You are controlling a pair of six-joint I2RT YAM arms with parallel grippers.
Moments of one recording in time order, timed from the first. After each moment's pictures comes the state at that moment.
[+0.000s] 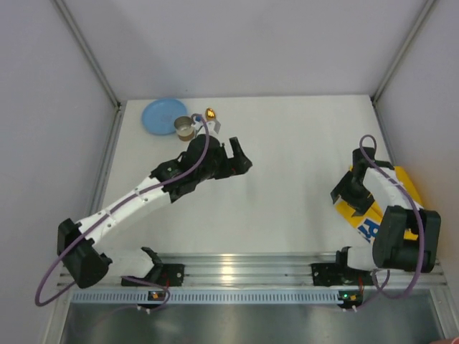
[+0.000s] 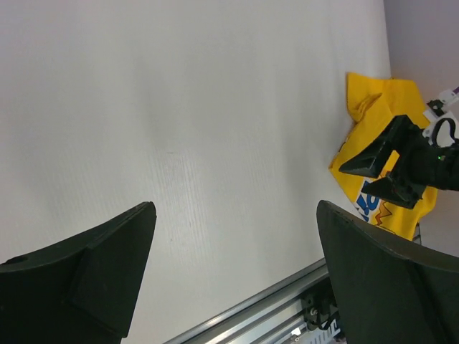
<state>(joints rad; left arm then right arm) -0.78 1.32 1.17 -0.41 -0.12 -0.80 -0.11 1.32 0.86 -0.93 0.16 0.60</state>
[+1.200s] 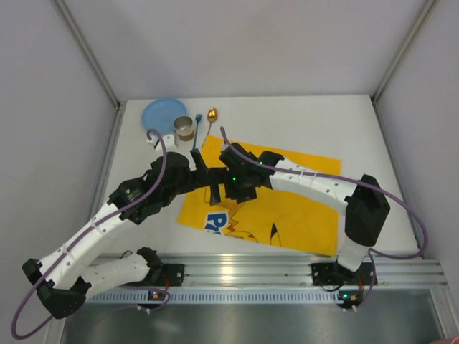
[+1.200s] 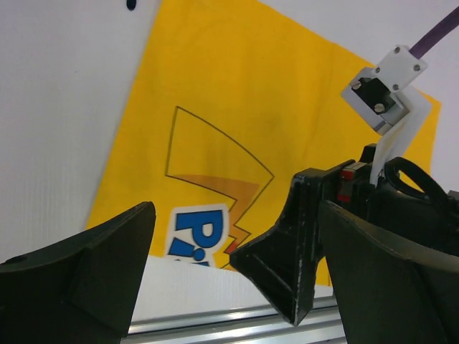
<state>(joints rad) -0.78 0.97 1.11 -0.80 -0.44 -0.80 0.99 1.74 1.46 -0.71 -0.11 0.78</state>
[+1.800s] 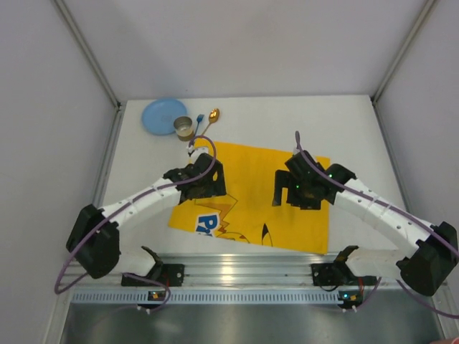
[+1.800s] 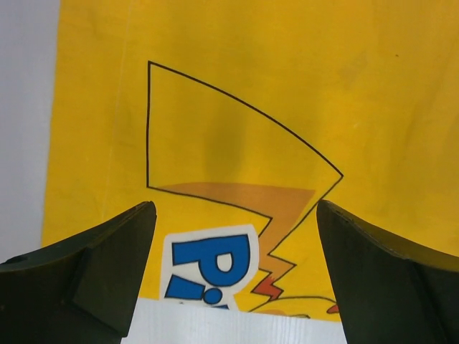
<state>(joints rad) -0.71 1.34 0.93 -0.59 -0.34 -0.71 0.70 1.19 1.02 -0.94 0.08 0.76</state>
